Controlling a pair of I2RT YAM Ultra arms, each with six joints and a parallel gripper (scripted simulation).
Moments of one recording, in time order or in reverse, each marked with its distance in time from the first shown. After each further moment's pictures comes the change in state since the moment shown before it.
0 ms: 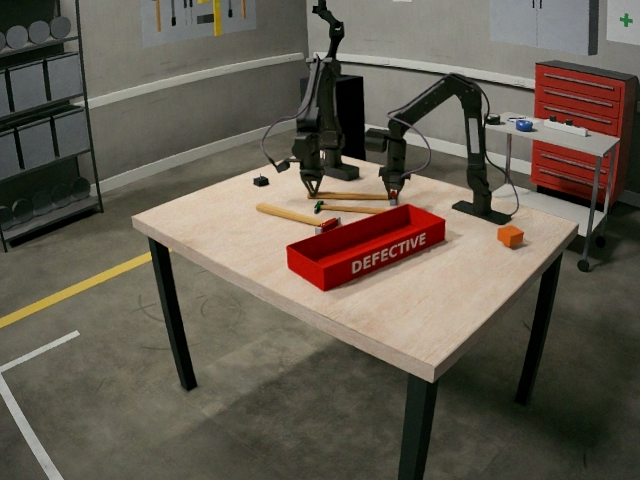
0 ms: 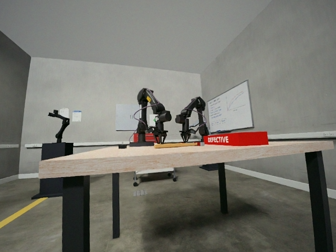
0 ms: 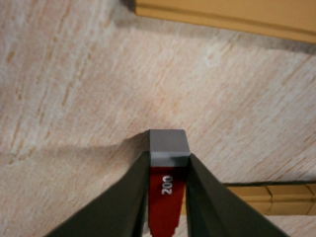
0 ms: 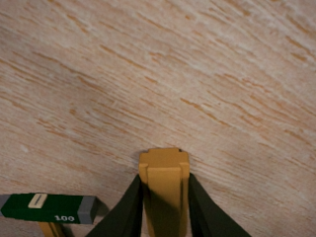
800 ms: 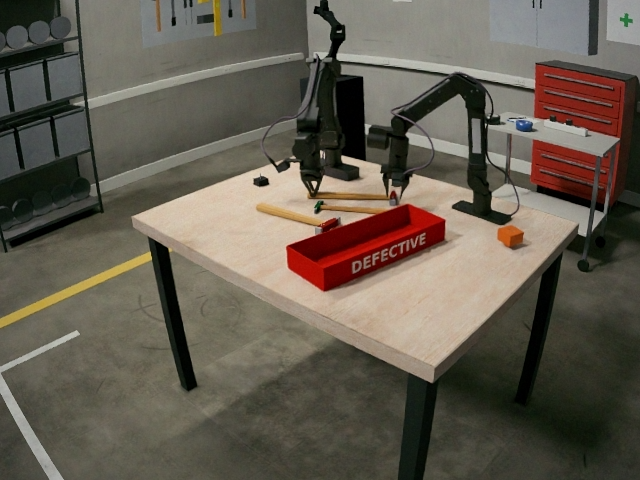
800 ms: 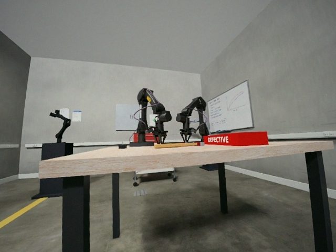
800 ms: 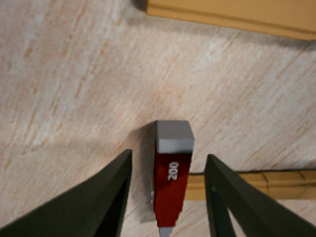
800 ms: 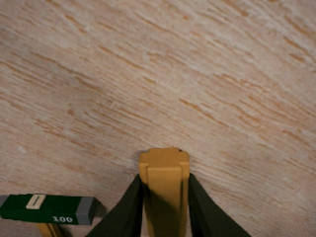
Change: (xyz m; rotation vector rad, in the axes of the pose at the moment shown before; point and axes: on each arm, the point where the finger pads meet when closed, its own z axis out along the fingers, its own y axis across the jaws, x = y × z) left arm 0.000 0.004 -0.011 0.022 0.005 -0.003; right arm 0.000 -0.001 0.000 0.004 -0.004 -0.002
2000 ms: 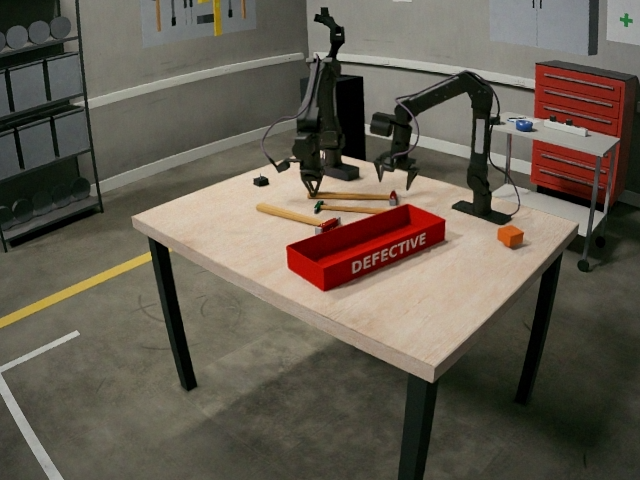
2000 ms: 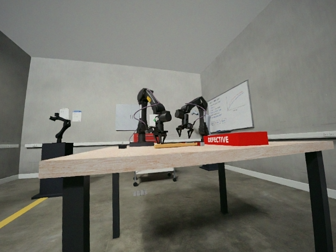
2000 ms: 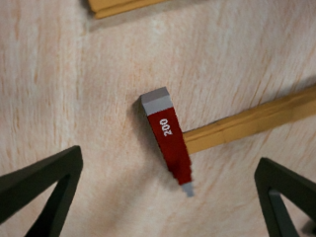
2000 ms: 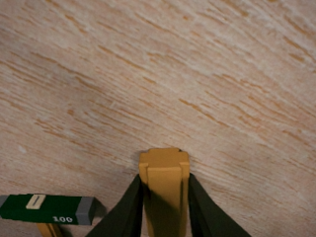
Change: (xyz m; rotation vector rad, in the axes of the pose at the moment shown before) left arm 0.010 -0.004 -0.034 0.051 -0.040 0.391; right arm 0.000 0.000 0.000 0.000 0.000 0.000
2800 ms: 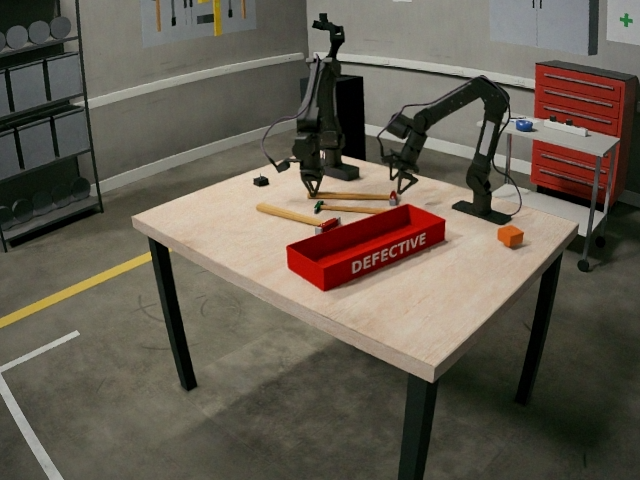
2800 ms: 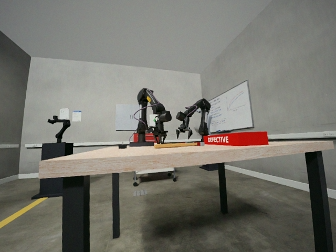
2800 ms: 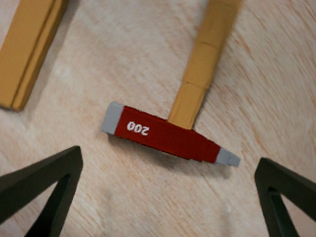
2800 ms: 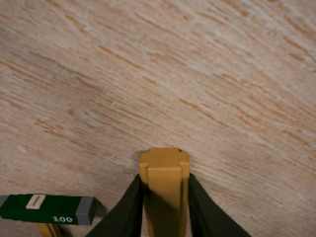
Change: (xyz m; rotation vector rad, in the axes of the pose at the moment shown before) left arm 0.023 -0.003 0.010 0.183 -0.179 0.873; right arm 0.000 0.000 0.000 0.000 0.000 0.000
